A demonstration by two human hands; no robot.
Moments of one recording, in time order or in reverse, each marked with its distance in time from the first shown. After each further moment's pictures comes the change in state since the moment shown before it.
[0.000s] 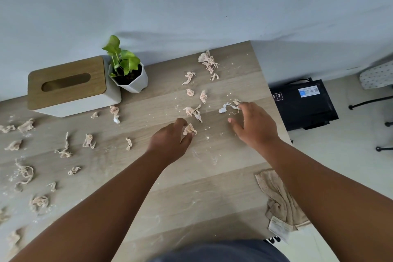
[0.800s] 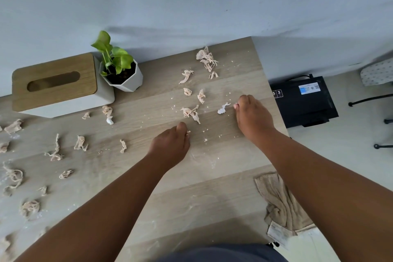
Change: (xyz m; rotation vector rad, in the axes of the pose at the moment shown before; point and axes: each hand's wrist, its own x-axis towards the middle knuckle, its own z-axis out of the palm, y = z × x) left_hand 0.006 0.003 0.018 0.147 -0.019 0.078; right_hand 0.039 0.001 0.010 -0.122 -0.035 0.019
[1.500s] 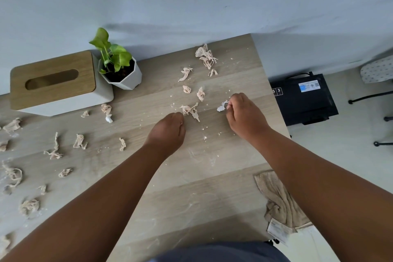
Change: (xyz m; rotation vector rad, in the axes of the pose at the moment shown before) left_hand 0.018 0.003 -0.028 -0.215 0.010 -0.042; right_hand -0.008 -0.015 -0.002 0.268 0.091 -0.136
